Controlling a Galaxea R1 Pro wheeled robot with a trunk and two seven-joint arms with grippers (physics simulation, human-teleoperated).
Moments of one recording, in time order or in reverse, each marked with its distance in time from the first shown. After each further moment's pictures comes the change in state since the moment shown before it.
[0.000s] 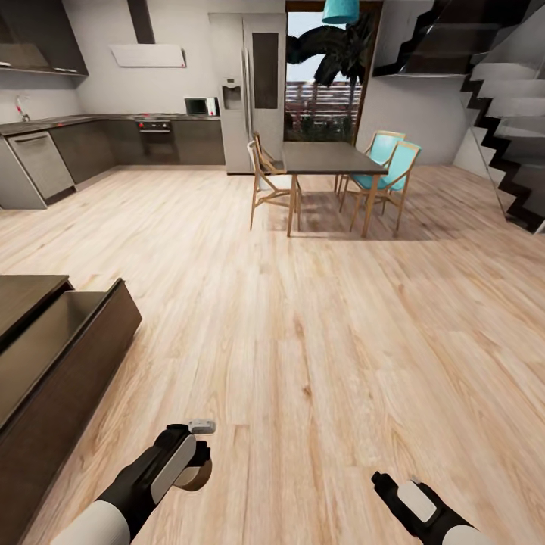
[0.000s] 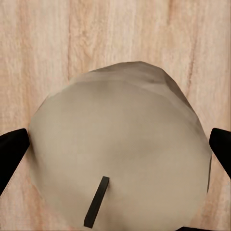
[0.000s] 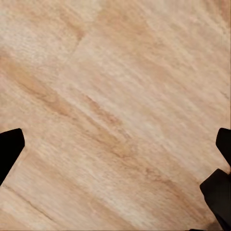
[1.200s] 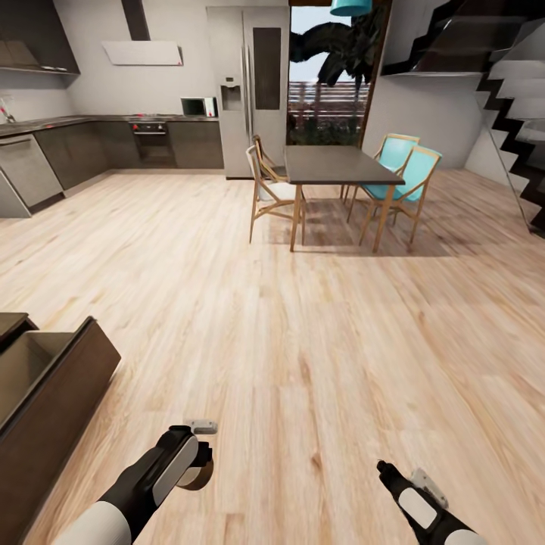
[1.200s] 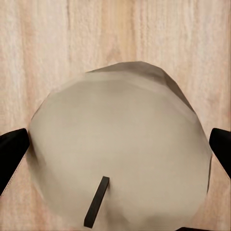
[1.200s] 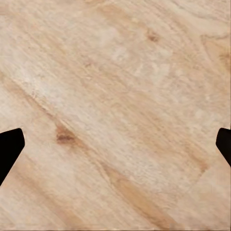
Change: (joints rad) left arm 0.000 -0.002 -0.024 0.000 -0.001 -0.008 0.000; right arm 0.002 0.000 0.001 0.041 0.017 -0.239 0.131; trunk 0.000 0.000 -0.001
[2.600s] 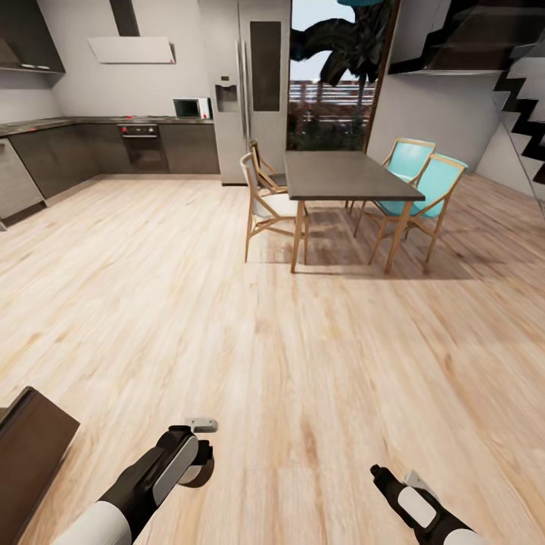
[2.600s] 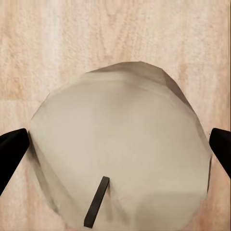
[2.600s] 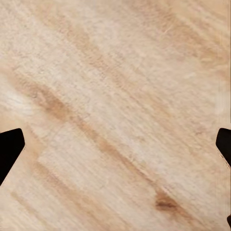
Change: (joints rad) left arm 0.000 -0.001 0.003 0.000 0.002 -0.022 0.000; right arm 0.000 0.002 0.001 -0.005 -0.001 0.116 0.009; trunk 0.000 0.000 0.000
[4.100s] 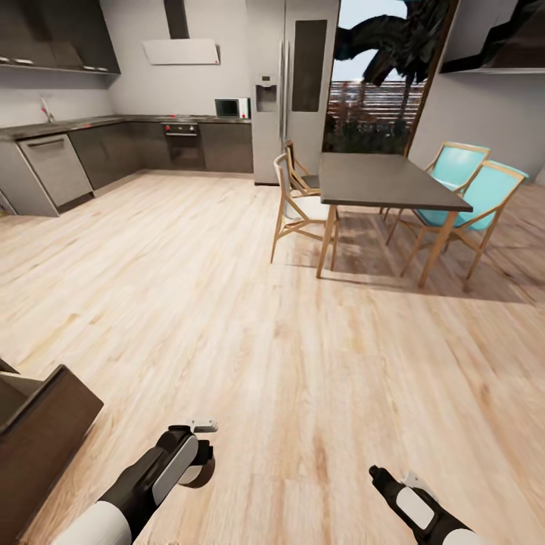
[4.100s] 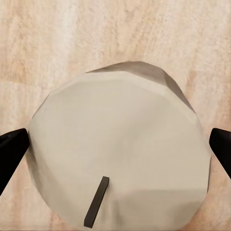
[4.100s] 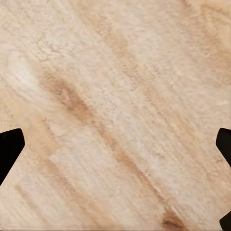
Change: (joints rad) left arm 0.000 0.000 0.002 -0.001 0.011 0.000 -0.001; right arm 0.000 0.001 0.045 0.001 0.002 -0.003 -0.005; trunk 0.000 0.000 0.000
